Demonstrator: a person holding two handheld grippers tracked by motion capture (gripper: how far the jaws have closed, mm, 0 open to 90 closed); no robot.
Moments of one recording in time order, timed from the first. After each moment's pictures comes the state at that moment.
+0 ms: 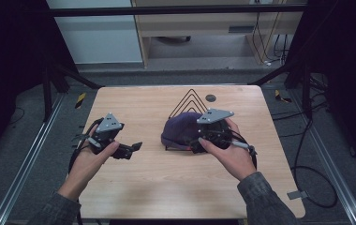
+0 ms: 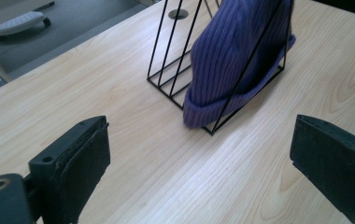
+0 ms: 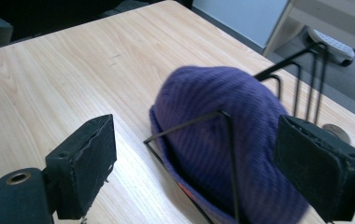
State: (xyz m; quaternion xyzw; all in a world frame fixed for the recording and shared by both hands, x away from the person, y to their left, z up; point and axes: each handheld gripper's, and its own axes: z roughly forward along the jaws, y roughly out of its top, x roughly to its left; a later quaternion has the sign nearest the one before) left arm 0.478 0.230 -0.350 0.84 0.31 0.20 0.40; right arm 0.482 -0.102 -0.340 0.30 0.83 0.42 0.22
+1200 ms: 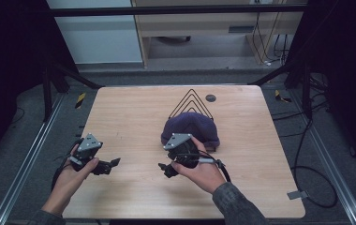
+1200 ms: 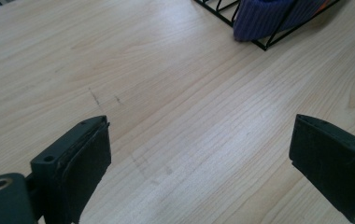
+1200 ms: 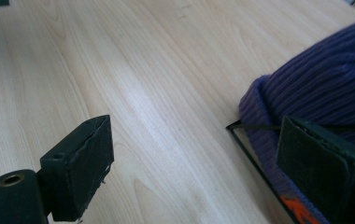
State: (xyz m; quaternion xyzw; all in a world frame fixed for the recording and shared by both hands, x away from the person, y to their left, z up) left arm 0.466 0.300 -0.421 0.84 0.37 0.20 0.36; right arm 0.468 -0.024 -0.409 0.24 0.88 0.38 0.16
